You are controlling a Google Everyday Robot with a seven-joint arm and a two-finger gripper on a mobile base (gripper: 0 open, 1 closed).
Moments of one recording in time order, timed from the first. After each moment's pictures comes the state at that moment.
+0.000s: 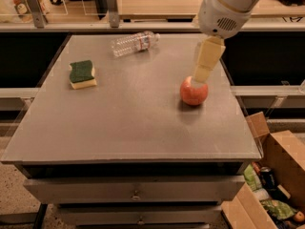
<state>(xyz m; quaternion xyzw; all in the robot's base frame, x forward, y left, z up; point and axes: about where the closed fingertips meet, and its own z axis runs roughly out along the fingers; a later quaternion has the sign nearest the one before) 0.563 -0.111 0.961 -0.66 0.72 0.00 0.20</state>
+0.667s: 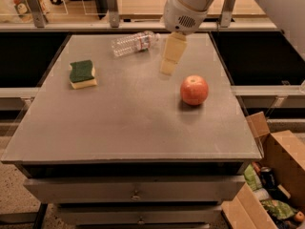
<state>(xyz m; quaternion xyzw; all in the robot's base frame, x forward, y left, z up) 0.608 -0.041 0.947 -0.69 0.69 0.03 0.22</state>
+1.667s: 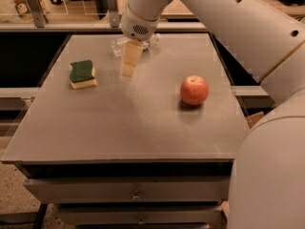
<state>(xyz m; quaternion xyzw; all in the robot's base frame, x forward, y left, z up) 0.649 0.065 0.913 -0.72 0.66 0.06 0.23</state>
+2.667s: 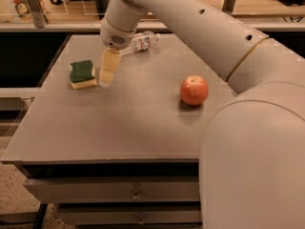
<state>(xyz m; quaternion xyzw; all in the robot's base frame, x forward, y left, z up) 0.667 0.133 0.880 -0.72 0.64 0.09 0.24</state>
